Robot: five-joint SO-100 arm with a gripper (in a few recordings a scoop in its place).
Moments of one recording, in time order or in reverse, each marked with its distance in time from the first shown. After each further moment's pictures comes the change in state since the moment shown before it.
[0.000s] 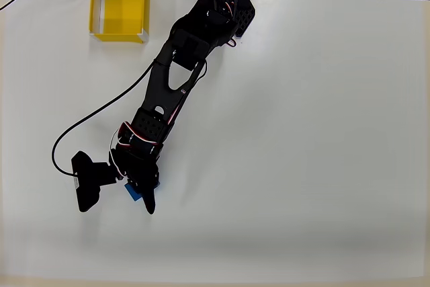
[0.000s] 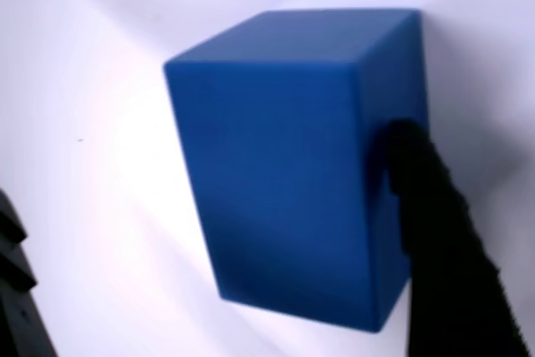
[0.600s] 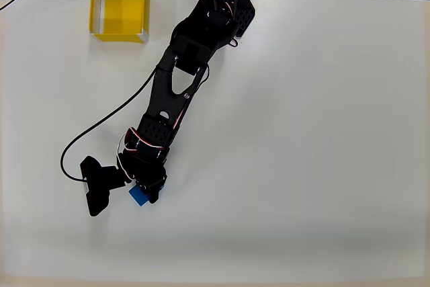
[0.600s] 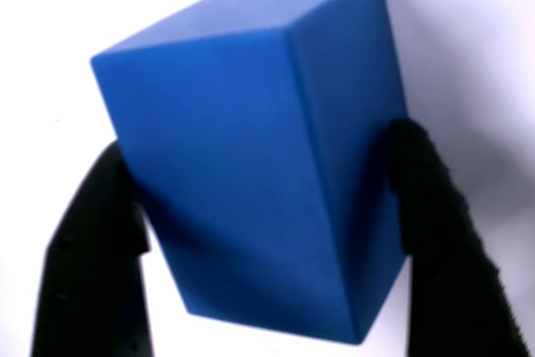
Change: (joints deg) arm -1.7 -1.8 -0.2 0.0 0.3
